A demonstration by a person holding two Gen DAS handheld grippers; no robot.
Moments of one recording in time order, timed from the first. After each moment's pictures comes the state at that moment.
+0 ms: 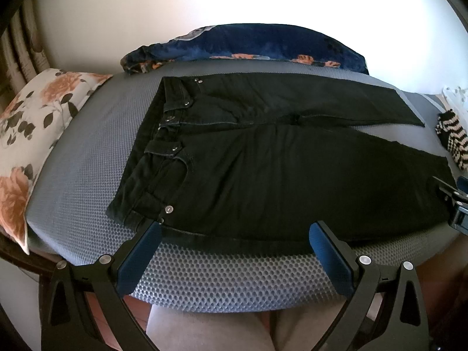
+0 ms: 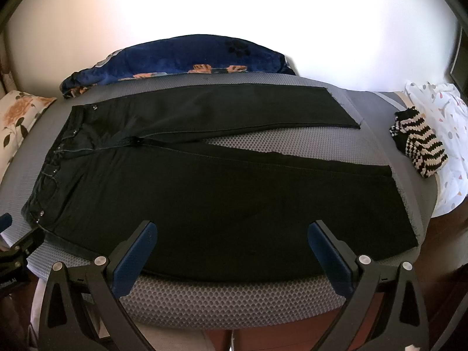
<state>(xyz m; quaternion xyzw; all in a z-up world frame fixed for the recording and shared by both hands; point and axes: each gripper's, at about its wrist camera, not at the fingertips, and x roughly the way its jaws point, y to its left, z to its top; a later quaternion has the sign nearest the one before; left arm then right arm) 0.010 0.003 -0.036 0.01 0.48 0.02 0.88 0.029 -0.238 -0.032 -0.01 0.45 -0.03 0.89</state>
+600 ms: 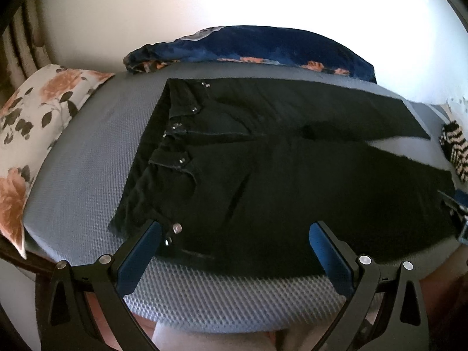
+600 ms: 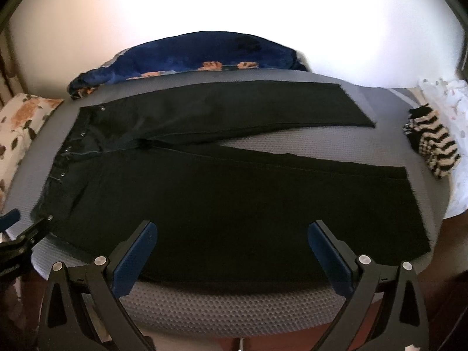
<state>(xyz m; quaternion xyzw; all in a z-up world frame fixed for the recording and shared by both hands) 0.035 0.025 -0.035 -0.01 0.47 0.02 0.88 0.048 -0.240 -0.037 0.02 0.46 0.01 0.89</state>
